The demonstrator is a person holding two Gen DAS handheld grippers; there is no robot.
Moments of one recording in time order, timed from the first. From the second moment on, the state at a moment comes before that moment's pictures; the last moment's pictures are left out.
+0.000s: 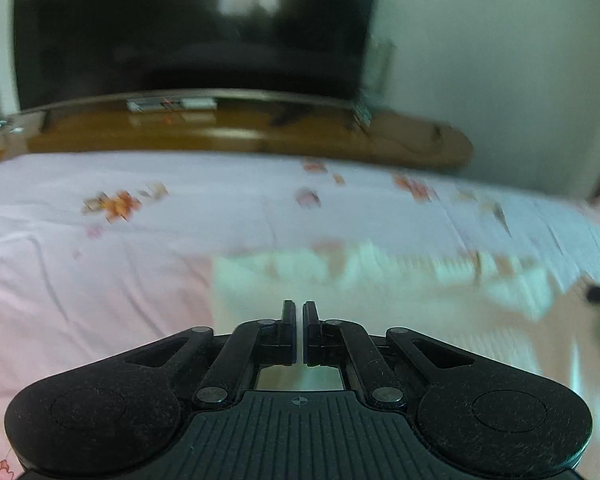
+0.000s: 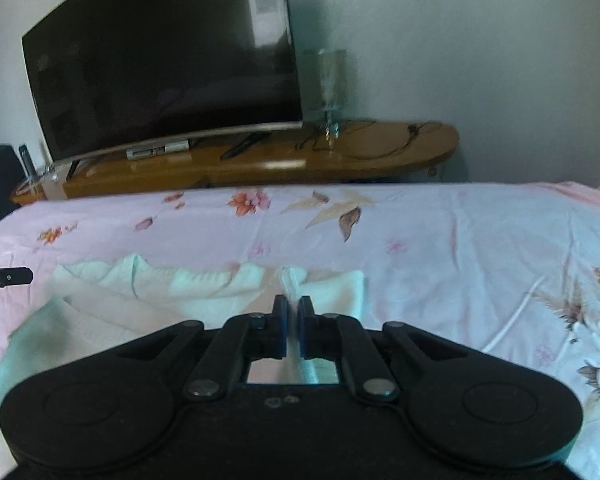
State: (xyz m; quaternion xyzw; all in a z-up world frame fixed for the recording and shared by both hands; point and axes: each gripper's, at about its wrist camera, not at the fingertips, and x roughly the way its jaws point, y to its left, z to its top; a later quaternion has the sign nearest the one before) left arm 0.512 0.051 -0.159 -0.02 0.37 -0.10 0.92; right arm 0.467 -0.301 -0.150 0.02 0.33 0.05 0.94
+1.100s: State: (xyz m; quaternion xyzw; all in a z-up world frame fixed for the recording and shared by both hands) left arm 0.539 0.041 -0.155 -0.03 0.31 -0.07 0.95; right arm 0.489 -0.304 -0.151 0.05 0.32 0.05 0.95
